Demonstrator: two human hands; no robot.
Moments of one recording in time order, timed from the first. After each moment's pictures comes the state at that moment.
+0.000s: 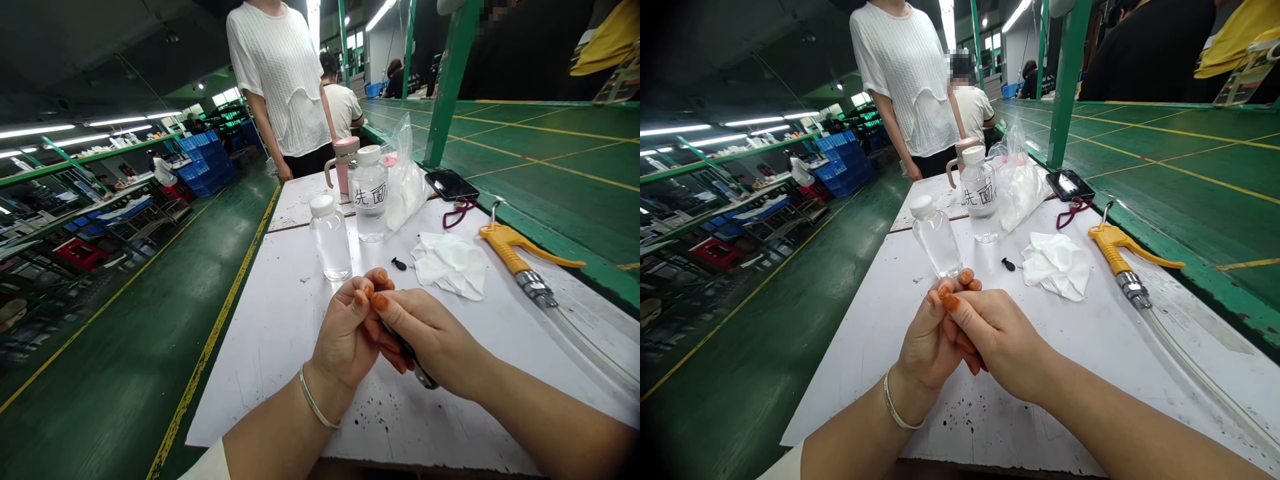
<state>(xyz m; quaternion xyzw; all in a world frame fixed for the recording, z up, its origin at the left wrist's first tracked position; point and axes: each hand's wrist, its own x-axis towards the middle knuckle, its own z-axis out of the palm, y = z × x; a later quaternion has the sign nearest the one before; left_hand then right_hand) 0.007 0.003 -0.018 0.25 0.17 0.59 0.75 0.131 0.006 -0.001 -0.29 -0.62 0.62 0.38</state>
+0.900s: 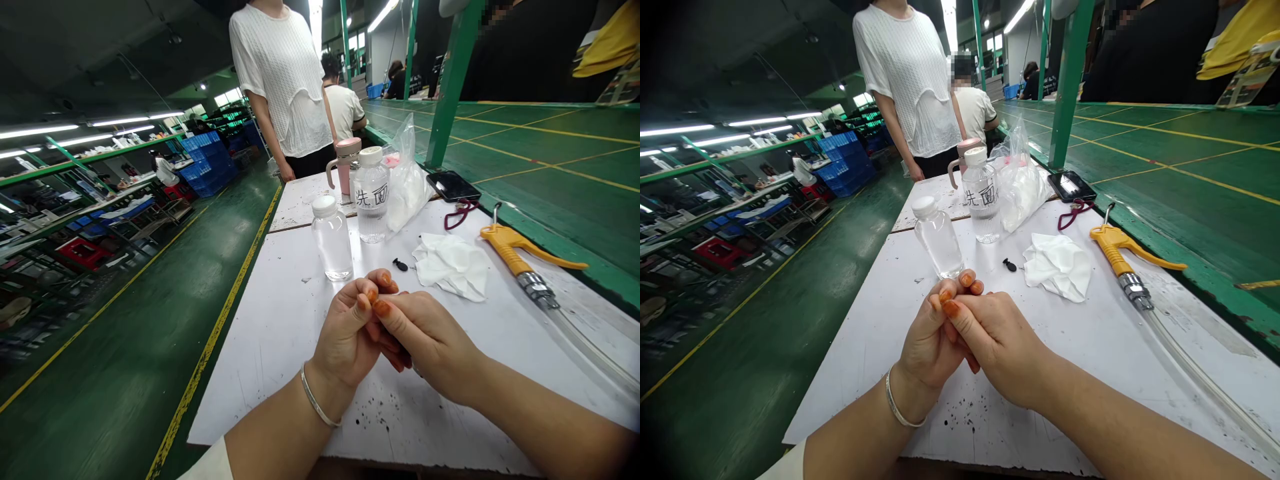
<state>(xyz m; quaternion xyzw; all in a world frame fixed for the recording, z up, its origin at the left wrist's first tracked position) 0.007 0.002 -0.015 0.27 0.15 0.59 0.75 0.130 0.005 -0.006 -0.29 -0.70 0.51 0.40</state>
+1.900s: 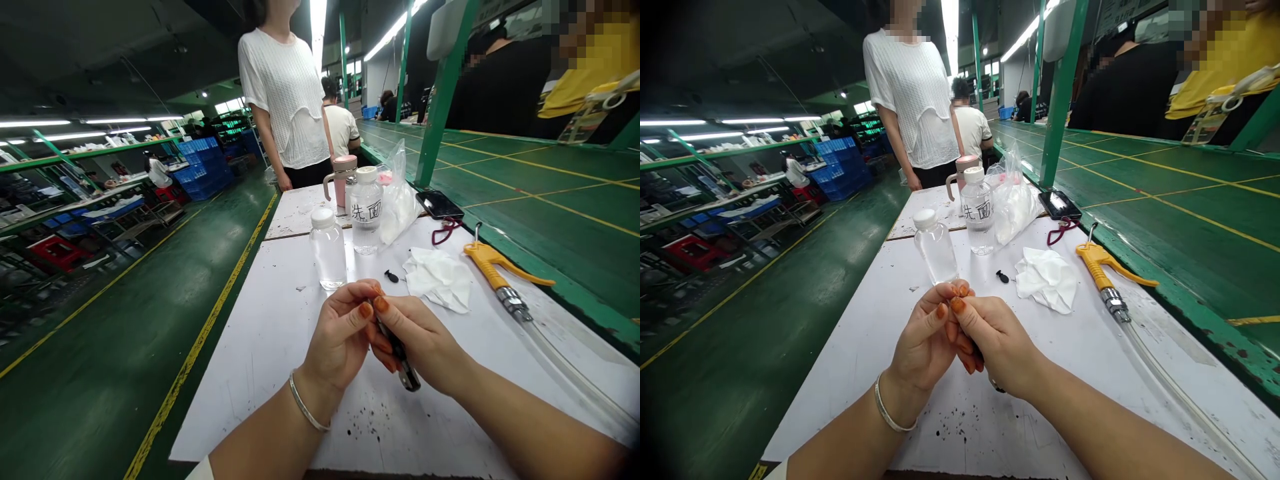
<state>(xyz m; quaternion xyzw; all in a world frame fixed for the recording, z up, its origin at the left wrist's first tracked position) -0.003 0.008 -0.016 0.35 0.21 0.57 0.71 0.127 0.010 -0.003 -0.24 -0.58 0.65 0.42</state>
